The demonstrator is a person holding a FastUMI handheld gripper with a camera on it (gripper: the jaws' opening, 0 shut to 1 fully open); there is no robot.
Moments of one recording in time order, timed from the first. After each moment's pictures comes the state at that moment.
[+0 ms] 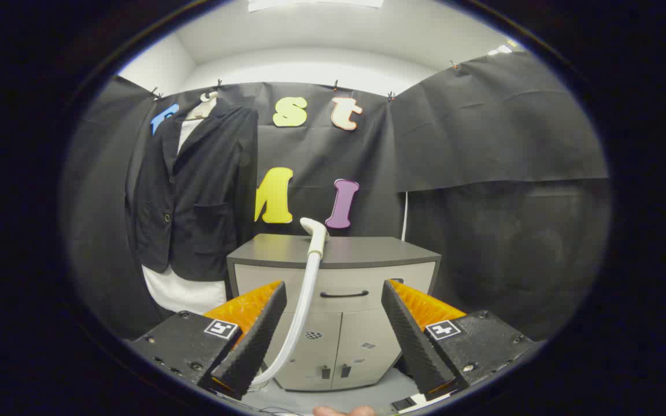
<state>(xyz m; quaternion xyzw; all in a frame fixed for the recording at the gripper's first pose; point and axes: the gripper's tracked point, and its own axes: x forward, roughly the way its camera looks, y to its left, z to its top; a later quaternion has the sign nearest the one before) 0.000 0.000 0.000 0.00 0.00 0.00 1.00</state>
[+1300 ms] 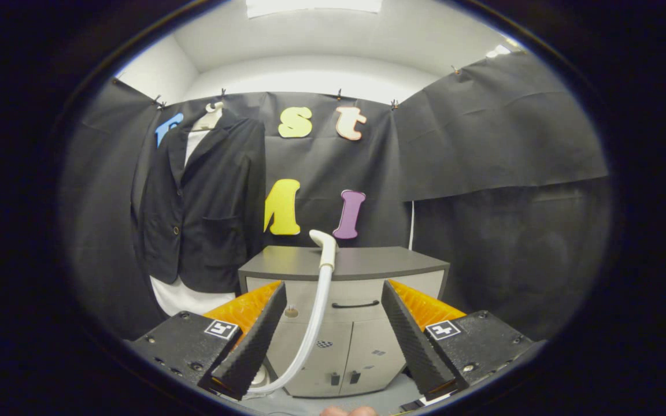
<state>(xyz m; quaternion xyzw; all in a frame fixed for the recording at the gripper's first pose) 0.000 0.025 0.015 0.01 -0.01 0.02 1.00</state>
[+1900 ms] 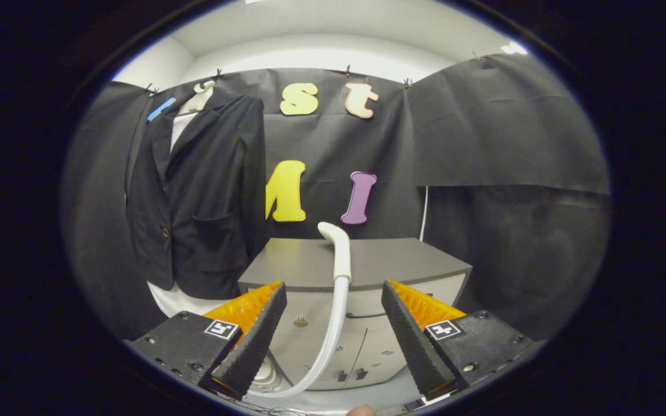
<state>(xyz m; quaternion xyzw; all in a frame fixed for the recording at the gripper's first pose) 0.094 0.059 0.056 0.00 0.06 0.03 1.00</state>
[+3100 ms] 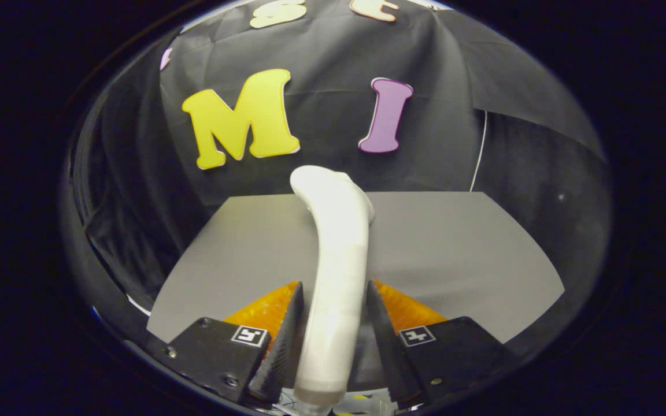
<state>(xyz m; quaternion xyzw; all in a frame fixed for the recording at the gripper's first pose) 0.349 0.052 -0.012 0.01 0.28 0.06 0.96</state>
